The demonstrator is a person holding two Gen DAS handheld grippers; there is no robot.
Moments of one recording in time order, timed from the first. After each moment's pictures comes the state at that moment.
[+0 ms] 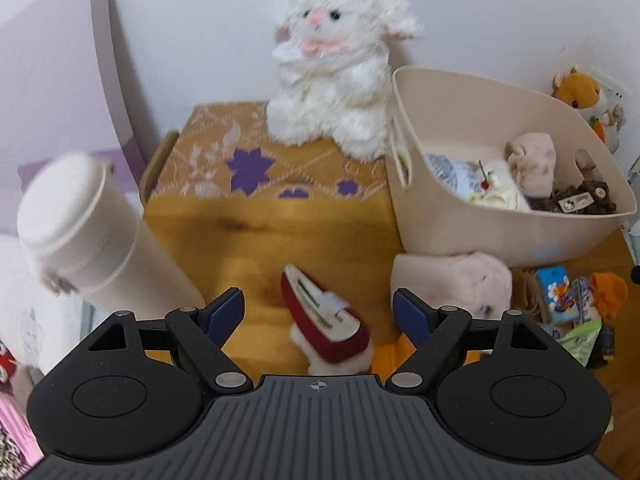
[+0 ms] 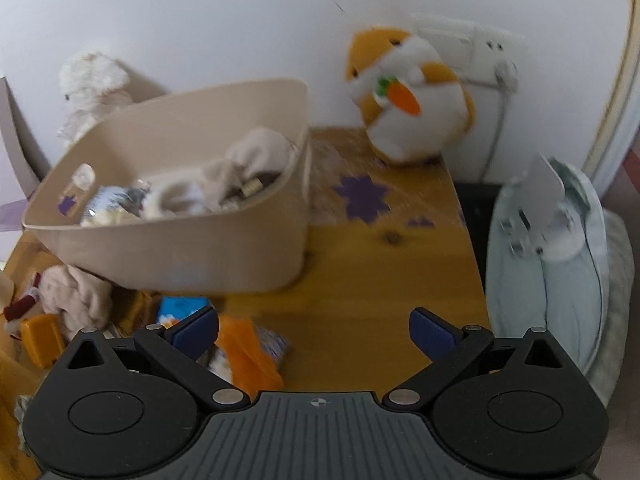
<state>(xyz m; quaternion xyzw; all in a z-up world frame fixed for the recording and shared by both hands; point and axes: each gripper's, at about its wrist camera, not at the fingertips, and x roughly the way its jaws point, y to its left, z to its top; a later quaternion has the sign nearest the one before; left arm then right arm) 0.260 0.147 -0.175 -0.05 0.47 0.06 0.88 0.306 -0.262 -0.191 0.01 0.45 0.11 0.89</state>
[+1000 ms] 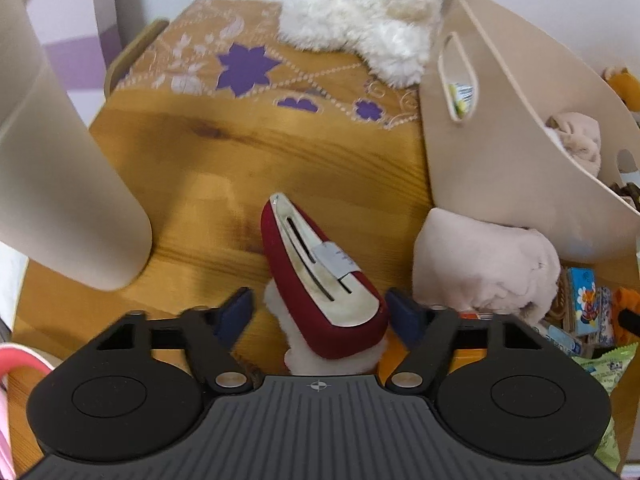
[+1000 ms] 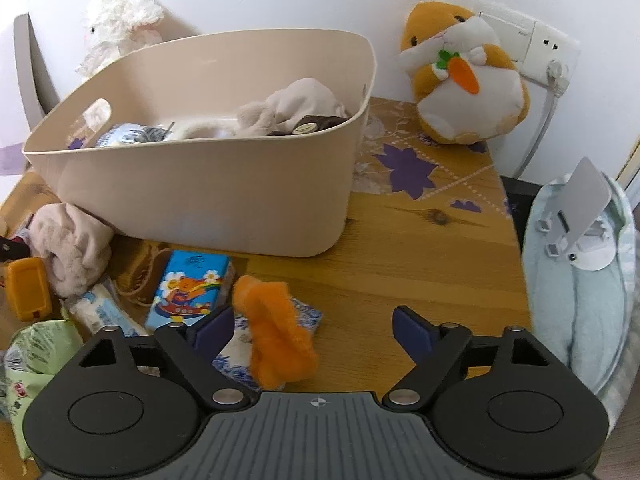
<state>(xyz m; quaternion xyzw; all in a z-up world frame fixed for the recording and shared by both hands) 0.293 0.160 -0.253 -0.15 0.54 0.07 0.82 0.307 -0.224 -0.219 -0.05 0.46 0.15 0.87</state>
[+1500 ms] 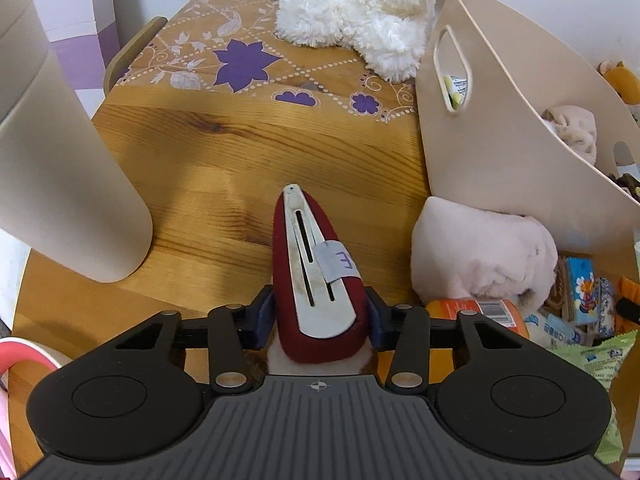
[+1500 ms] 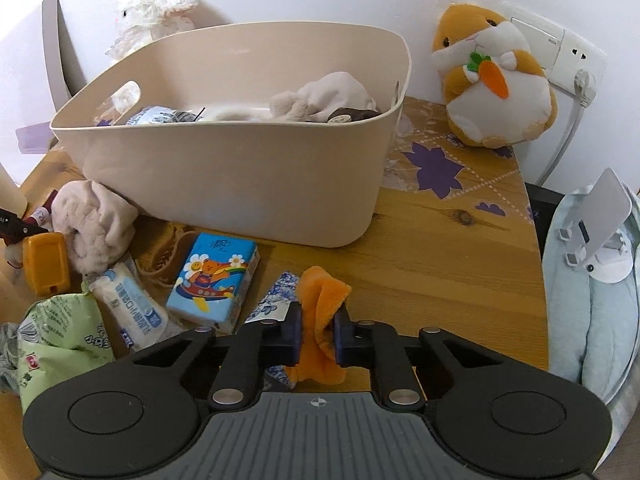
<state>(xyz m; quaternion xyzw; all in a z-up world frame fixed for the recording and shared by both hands) 0.285 0.157 -0.250 -0.14 0.54 0.06 0.83 0.298 -0.221 -0.218 -0.06 0.47 0.19 0.86</state>
